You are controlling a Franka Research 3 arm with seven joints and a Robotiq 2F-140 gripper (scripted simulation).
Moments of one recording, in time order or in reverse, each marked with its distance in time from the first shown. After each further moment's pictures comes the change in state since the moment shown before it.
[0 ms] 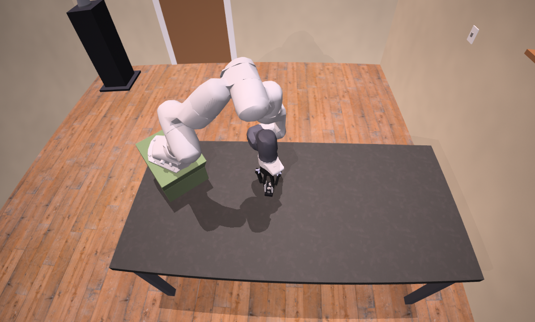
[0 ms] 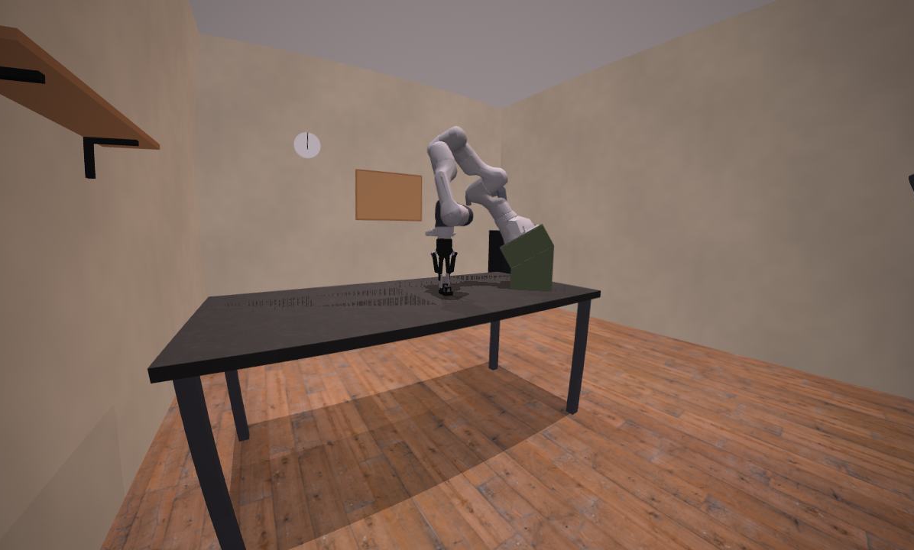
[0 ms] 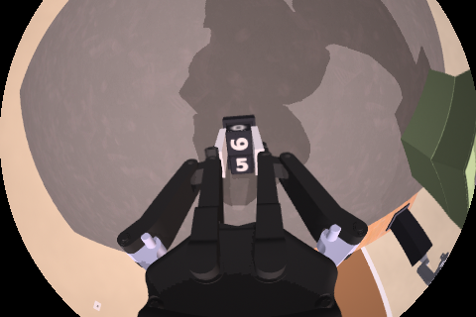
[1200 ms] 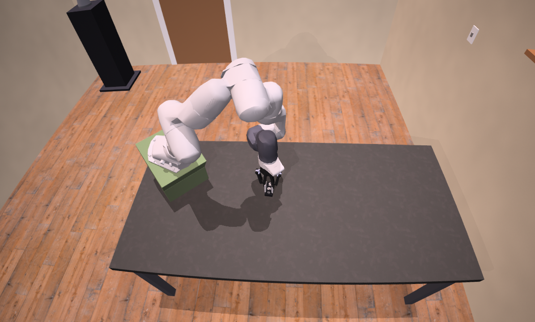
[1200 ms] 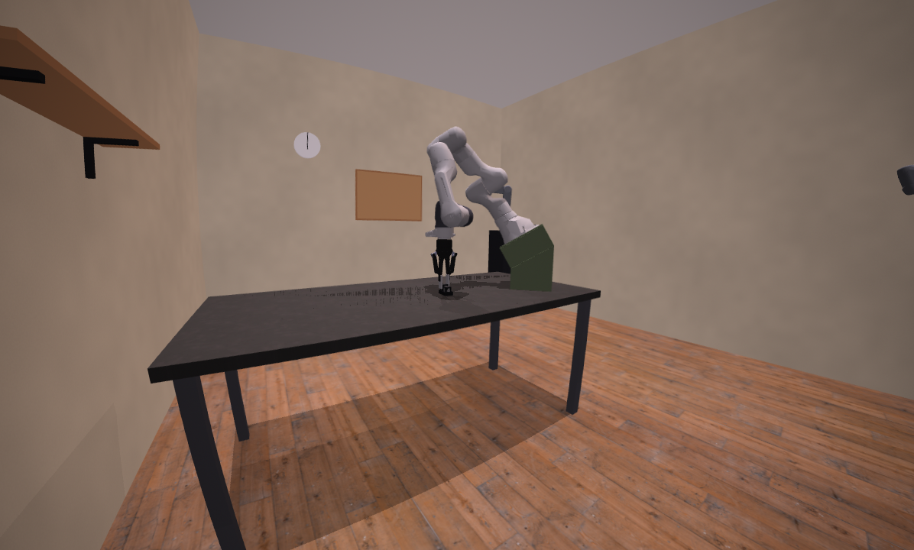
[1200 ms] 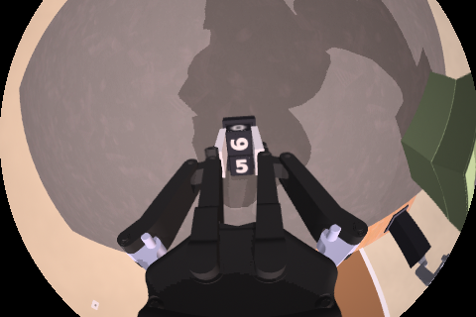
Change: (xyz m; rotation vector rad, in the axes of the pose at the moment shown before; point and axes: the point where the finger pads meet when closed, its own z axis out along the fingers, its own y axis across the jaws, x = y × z) arm 0.000 0.000 0.003 -0.001 0.000 -0.012
